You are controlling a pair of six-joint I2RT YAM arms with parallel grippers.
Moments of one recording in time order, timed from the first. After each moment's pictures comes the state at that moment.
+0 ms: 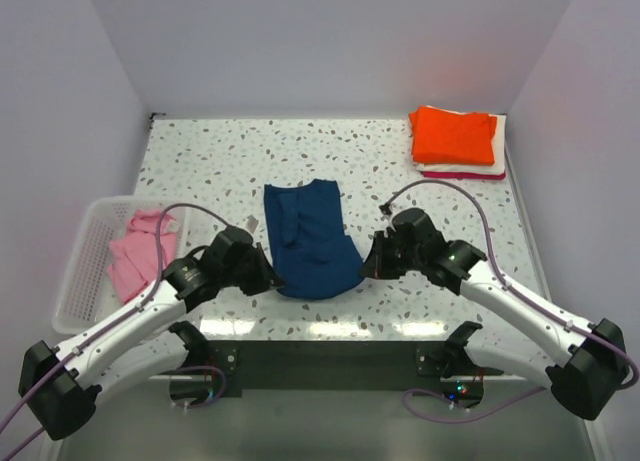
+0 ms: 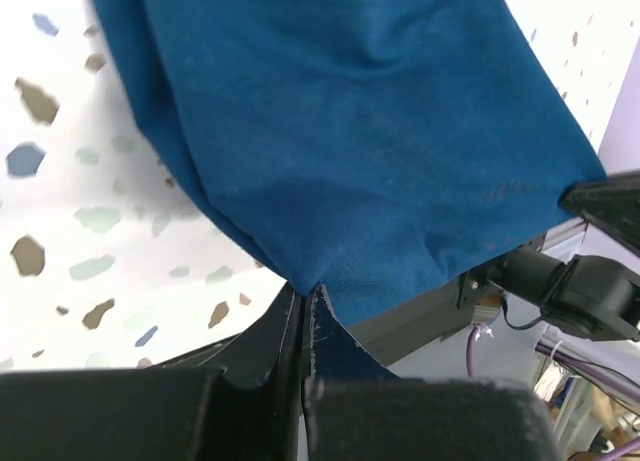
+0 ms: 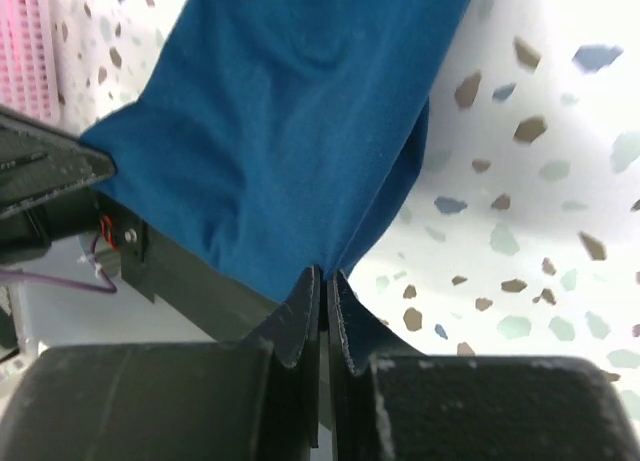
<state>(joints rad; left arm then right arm) -0.70 0.85 0.58 -0.58 0.12 -1.00 0.71 1.00 0.72 -0.53 -0.20 0.70</state>
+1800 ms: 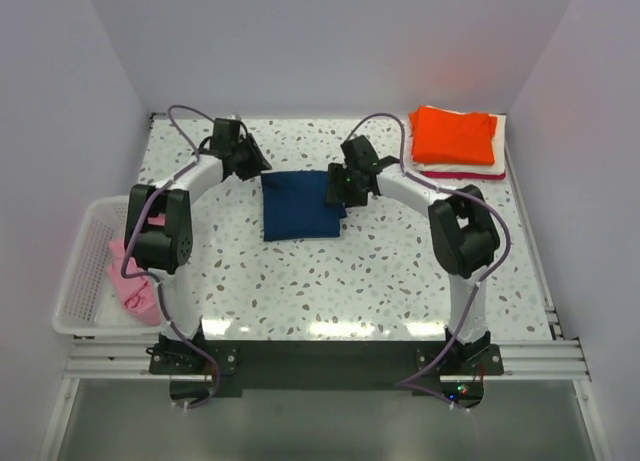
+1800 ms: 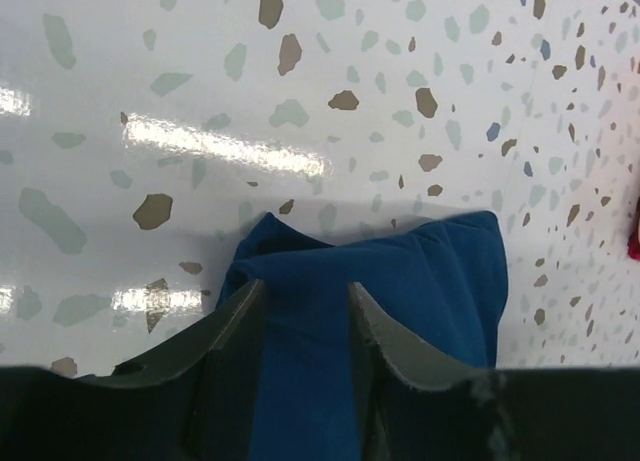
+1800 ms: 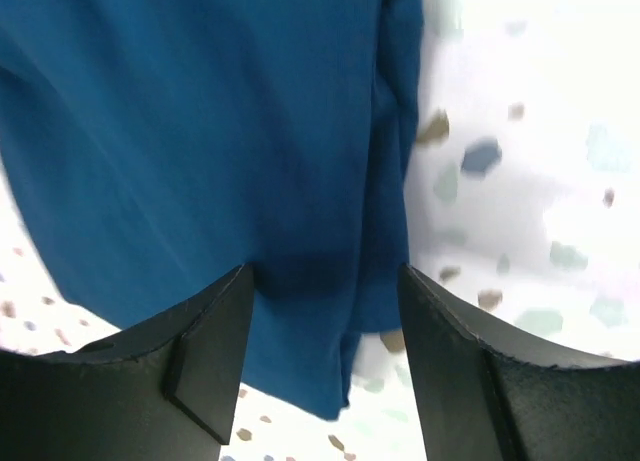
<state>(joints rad) -0.16 1.96 1.42 -0.23 0.16 -0.64 0.49 2.06 1.57 -0.46 -0.13 0.53</state>
